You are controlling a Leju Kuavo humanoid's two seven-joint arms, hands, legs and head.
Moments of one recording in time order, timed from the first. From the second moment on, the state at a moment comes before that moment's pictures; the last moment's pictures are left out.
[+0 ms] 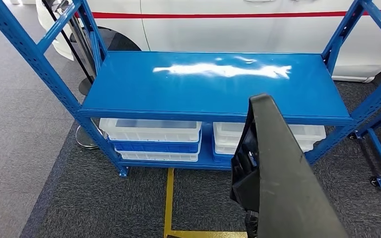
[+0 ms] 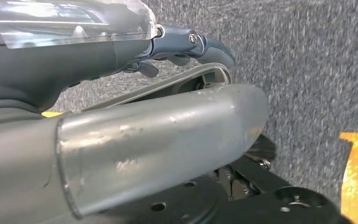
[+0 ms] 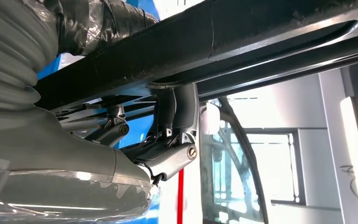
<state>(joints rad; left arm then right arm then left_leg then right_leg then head) -0.05 -0.19 1.16 -0.23 -1.26 0.12 -0.34 0.44 0.09 0.35 -2.03 0.08 -0.32 -0.69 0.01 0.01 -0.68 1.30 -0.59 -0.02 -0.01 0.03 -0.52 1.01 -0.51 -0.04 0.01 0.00</state>
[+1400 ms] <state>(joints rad) -0.05 -0.19 1.23 -0.23 -1.26 0.11 -0.33 0.54 0.28 0.08 -2.04 0.21 -0.12 -0.69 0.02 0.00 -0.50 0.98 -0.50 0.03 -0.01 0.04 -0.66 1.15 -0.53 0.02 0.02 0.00</state>
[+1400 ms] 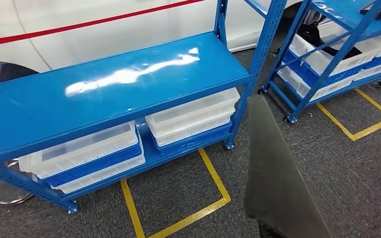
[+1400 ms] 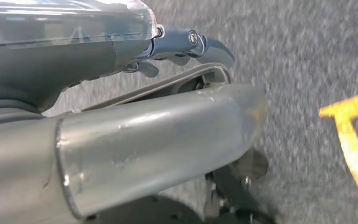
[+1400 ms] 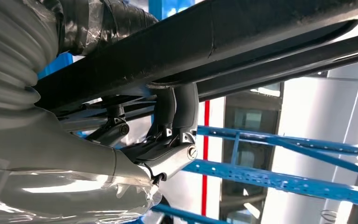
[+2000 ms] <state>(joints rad) -0.21 -0.30 1.23 -0.24 -1.15 0.21 -0.28 0.42 0.29 0.12 -1.94 0.23 -0.06 -0.63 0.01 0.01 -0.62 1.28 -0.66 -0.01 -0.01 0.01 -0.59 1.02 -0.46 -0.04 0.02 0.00</state>
